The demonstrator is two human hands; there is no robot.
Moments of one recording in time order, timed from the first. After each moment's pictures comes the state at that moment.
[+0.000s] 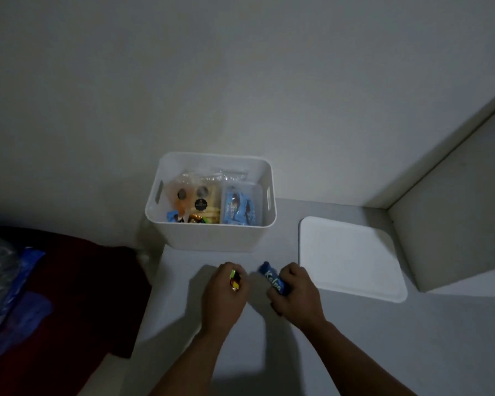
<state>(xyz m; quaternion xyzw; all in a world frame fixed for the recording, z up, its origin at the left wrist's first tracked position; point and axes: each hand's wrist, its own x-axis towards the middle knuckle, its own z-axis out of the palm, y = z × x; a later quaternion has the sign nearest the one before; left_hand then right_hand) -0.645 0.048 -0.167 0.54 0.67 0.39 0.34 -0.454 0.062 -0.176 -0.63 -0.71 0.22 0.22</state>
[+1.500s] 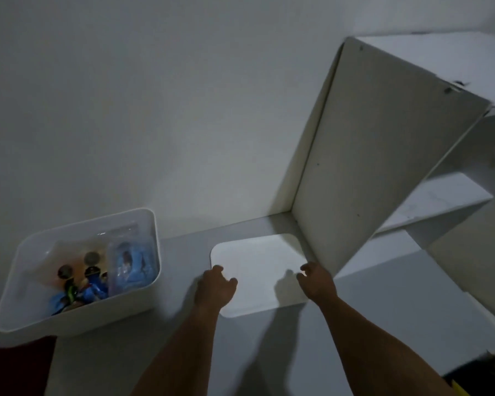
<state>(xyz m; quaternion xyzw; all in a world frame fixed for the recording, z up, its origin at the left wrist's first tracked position) -0.433 0.173 -0.137 0.60 0.69 0.04 0.40 -0.174 0.102 -0.151 -0.86 -0.37 0.31 0.17</state>
